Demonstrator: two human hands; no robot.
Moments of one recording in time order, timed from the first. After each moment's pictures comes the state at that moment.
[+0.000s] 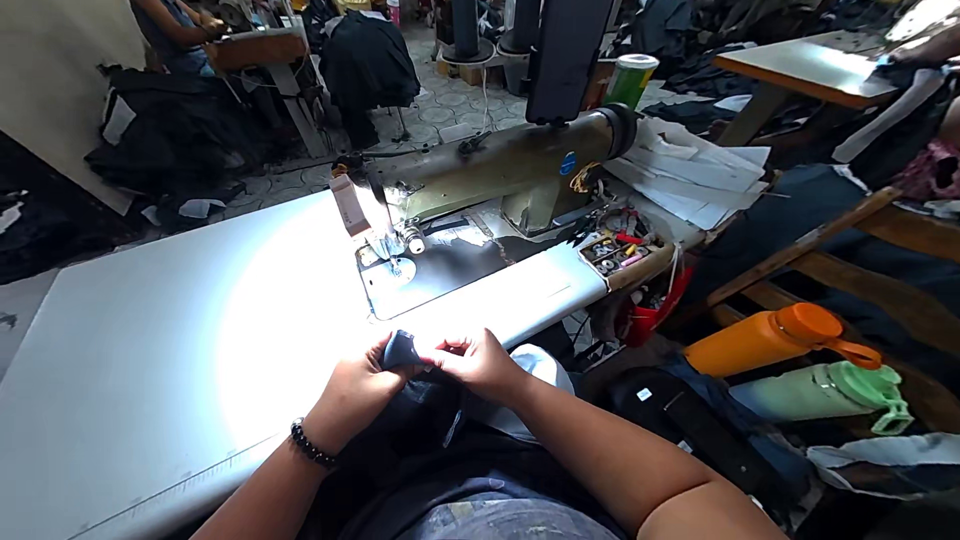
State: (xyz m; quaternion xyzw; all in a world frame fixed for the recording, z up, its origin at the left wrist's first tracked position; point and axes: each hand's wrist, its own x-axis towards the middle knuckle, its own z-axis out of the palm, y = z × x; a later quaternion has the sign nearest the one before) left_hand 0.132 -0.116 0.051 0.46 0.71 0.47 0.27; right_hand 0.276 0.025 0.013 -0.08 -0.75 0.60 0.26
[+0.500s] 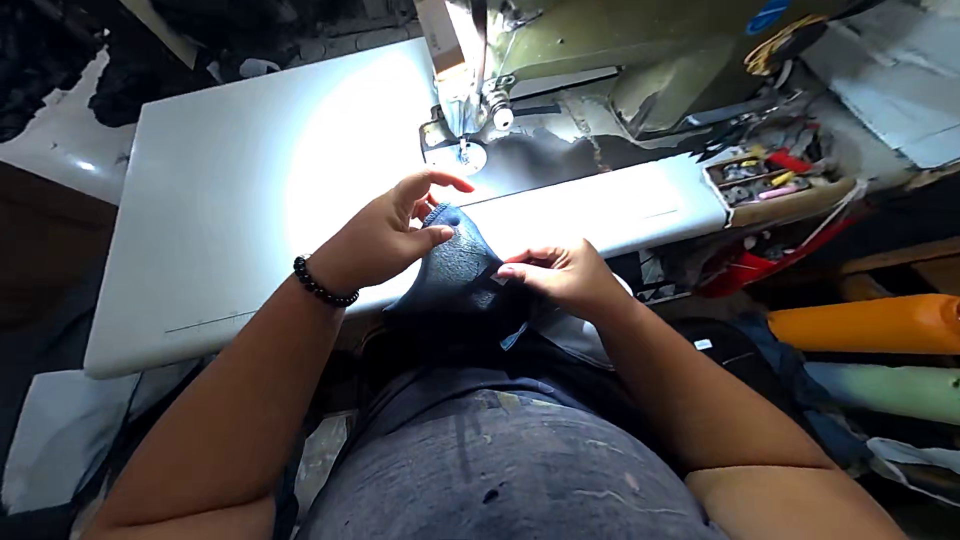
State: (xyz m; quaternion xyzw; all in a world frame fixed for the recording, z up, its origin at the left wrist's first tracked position) left_hand 0.091 -0.130 0.088 0.56 0.64 0.44 0.28; right_hand 0.298 0.029 0.026 -0.07 -0.81 0.53 0.22
